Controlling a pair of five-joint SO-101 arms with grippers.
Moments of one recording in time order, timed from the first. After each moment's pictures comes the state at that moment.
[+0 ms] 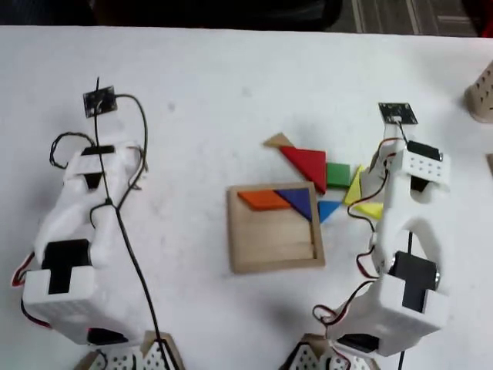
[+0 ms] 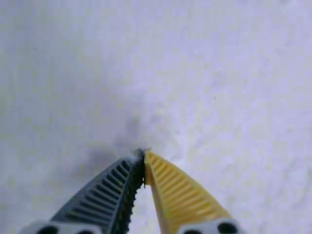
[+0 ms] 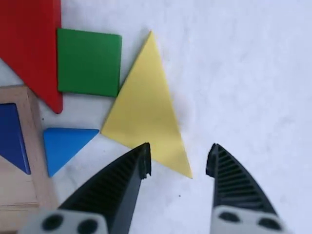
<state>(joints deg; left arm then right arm) -13.2 9.7 28.4 39.1 15.0 17.1 6.6 18.2 63.4 22.7</state>
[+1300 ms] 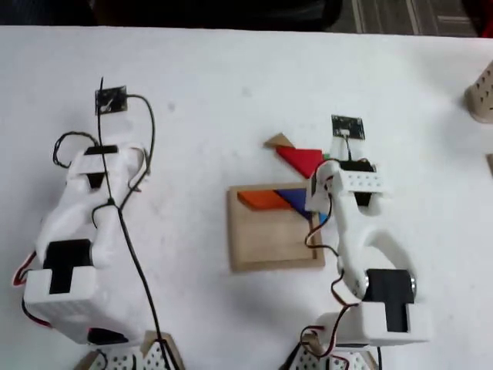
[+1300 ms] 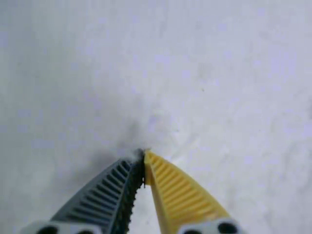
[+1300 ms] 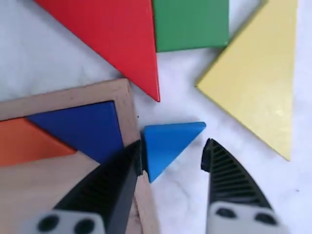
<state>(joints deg) -12.4 9.7 28.4 39.3 8.6 -1.5 0.0 35.1 52.7 -3.5</state>
